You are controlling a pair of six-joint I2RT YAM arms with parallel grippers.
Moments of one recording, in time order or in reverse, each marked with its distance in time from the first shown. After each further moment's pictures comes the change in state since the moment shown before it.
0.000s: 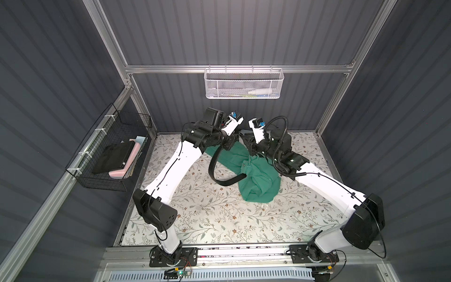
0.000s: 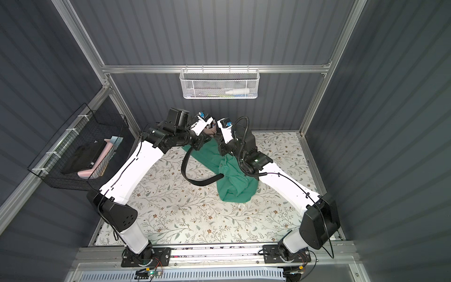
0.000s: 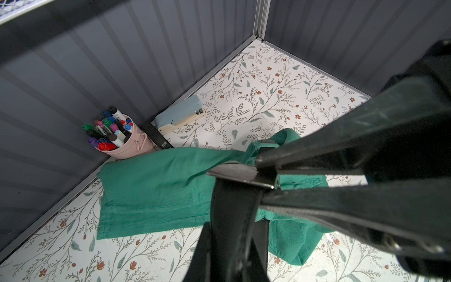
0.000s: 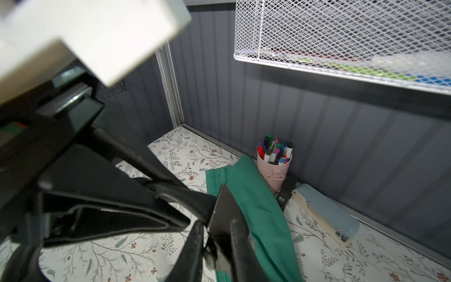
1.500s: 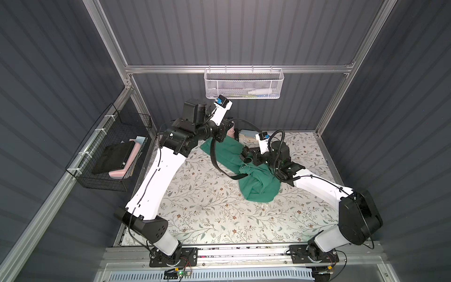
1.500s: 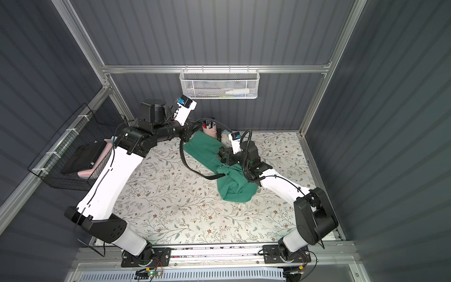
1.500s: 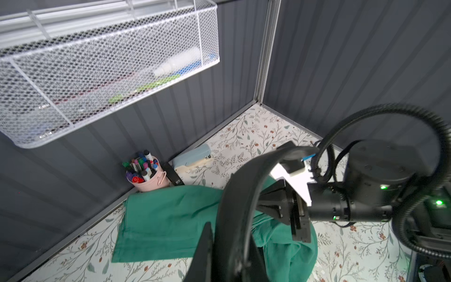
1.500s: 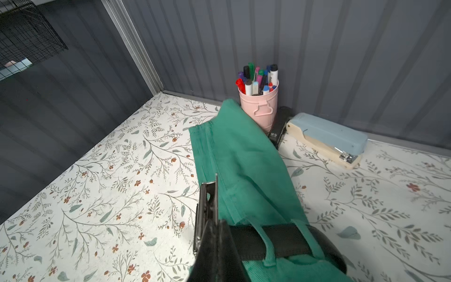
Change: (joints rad) left arm 0.043 -0.150 0.047 0.082 0.047 -0.101; right arm -0.099 0.035 -0.272 0.143 -0.043 0.153
